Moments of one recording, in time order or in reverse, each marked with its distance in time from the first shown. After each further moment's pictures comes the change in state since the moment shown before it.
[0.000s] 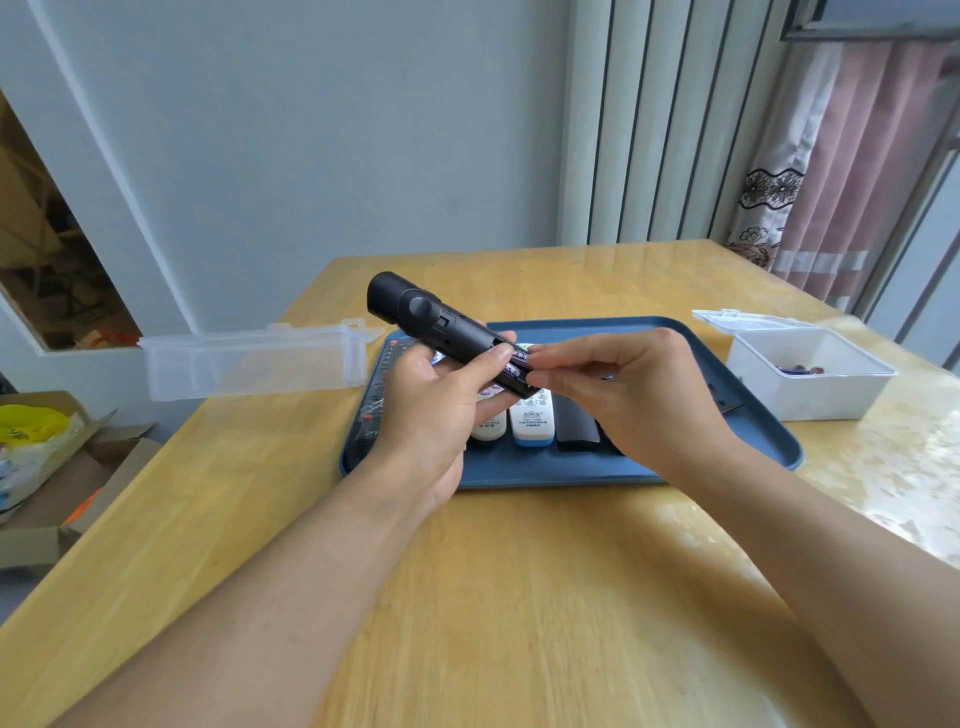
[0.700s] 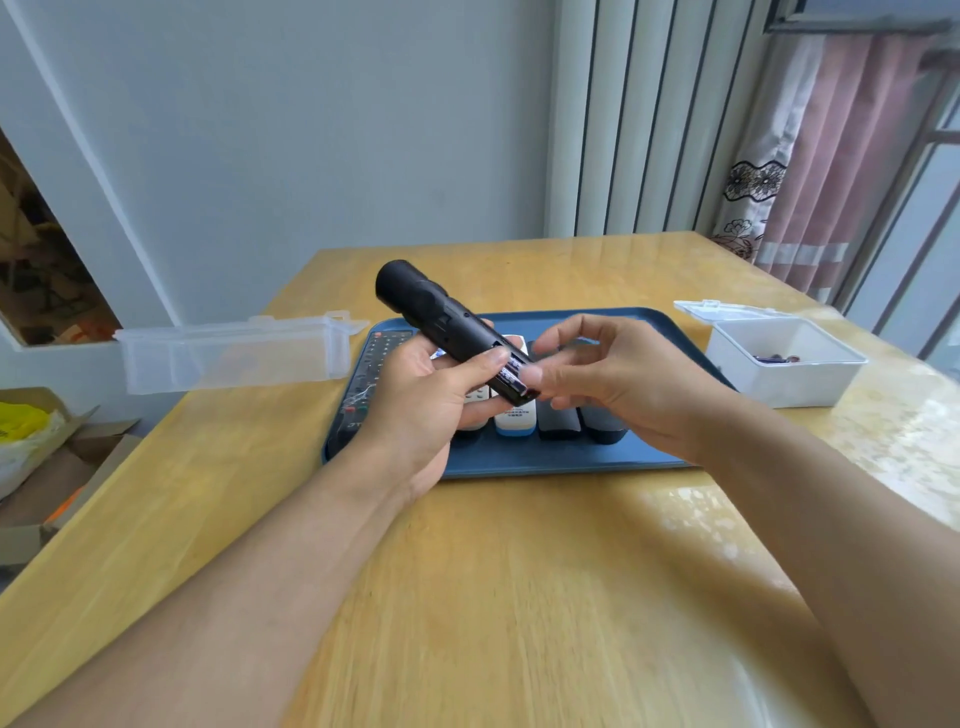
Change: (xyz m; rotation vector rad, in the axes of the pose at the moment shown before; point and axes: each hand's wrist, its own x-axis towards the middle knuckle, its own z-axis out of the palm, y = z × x) left_hand -0.001 -0.002 -0.002 0.080 -0.163 -0.029; right_hand 0.010 -0.004 -0.018 0.301 -0.236 0.434
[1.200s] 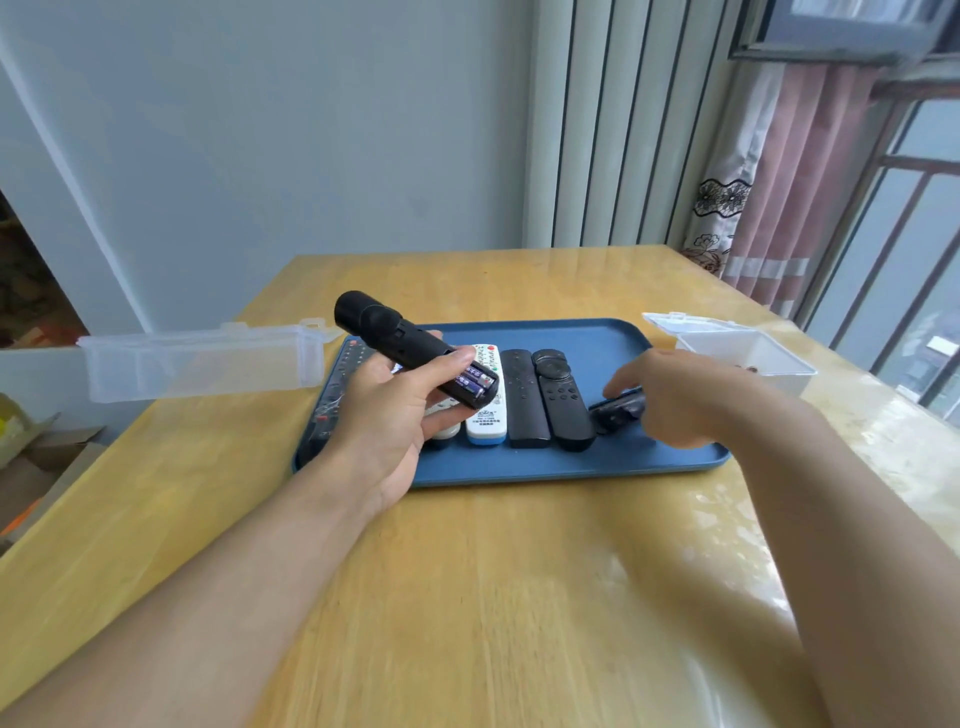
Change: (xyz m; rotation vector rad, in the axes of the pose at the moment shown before) left_hand 0.006 -0.003 -0.002 -0.140 0.110 -0.056; right_hand -0.006 -0.002 -0.059 -1.352 0.025 0.365
